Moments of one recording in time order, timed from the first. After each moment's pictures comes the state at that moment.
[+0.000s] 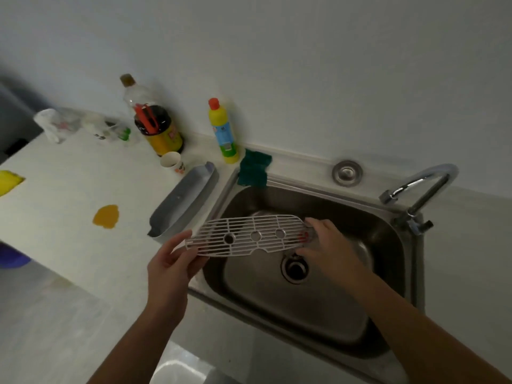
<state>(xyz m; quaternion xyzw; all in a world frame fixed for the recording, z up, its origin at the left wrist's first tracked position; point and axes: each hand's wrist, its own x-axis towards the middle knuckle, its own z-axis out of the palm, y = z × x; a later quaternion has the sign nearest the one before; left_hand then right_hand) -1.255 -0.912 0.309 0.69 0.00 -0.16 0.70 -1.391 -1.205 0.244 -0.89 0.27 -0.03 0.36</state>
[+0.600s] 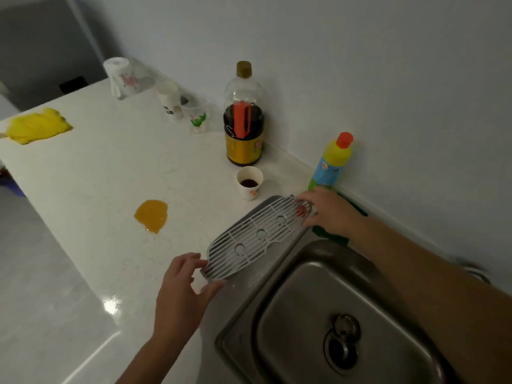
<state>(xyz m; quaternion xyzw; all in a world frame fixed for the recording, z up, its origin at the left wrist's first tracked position) -1.090 -0.832 0.225 0.92 -0.07 -0.03 0.38 -1.021 -1.194 0.277 -0.97 0.03 0.13 0.22</state>
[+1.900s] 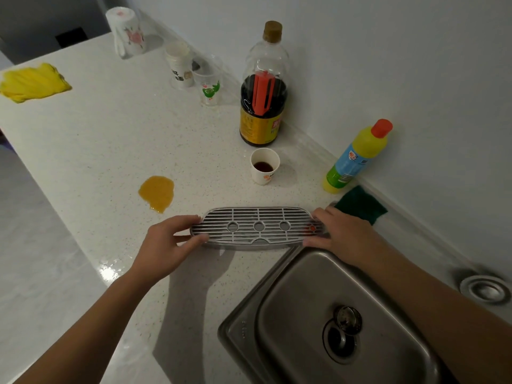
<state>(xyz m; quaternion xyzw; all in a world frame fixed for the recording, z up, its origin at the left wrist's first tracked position) -0.999 -0.787 0.205 0.89 -0.11 -0.09 0.44 -1.061 -1.173 0.248 -0.98 0.02 0.18 0.09</state>
